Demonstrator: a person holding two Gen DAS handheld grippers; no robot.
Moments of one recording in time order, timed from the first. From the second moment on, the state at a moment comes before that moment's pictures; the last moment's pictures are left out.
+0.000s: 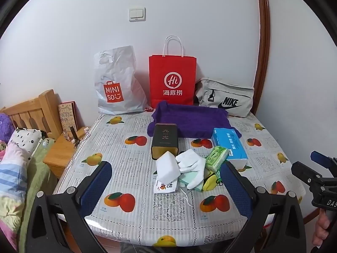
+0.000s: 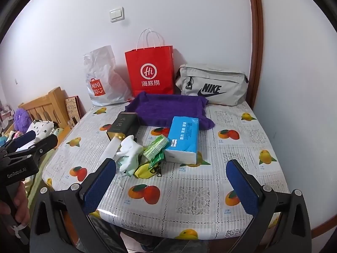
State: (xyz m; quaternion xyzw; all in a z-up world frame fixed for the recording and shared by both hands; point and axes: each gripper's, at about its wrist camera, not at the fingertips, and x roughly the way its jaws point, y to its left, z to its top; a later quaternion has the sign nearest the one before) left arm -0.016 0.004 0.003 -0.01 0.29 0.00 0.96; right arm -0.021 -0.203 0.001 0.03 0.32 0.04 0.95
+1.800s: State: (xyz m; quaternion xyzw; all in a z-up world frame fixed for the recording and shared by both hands) left arm -0.017 0.007 0.008 -0.01 0.29 0.00 0.96; right arm -0.029 -0.207 0.006 0.03 0.31 0.04 0.95
